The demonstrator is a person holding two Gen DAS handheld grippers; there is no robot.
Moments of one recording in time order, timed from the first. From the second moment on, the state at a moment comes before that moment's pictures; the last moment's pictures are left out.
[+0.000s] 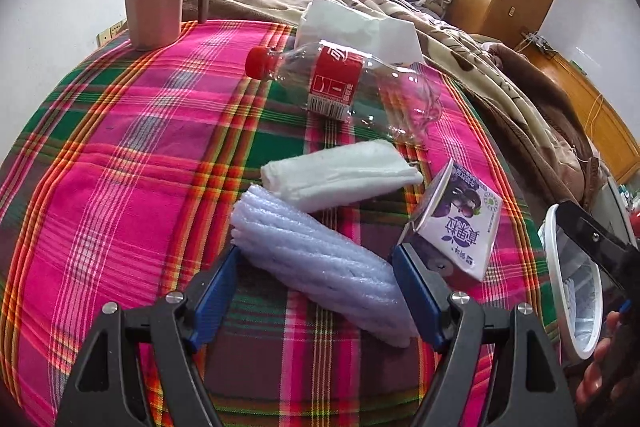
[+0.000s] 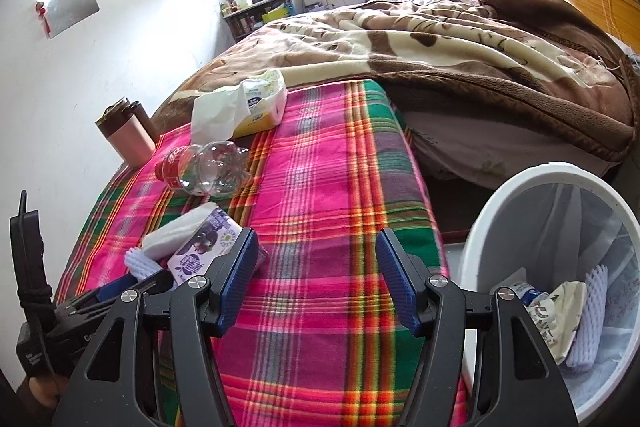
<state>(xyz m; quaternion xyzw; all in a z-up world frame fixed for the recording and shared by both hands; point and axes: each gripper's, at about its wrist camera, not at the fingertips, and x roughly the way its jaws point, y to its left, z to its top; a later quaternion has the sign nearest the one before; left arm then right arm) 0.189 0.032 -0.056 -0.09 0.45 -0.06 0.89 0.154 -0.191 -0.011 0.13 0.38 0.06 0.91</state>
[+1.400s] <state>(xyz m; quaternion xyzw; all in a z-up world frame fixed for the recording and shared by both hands) 0.176 0.099 -0.051 -0.06 0.46 -0.05 0.88 0.190 -0.123 -0.035 0.15 0.45 0.11 0.87</state>
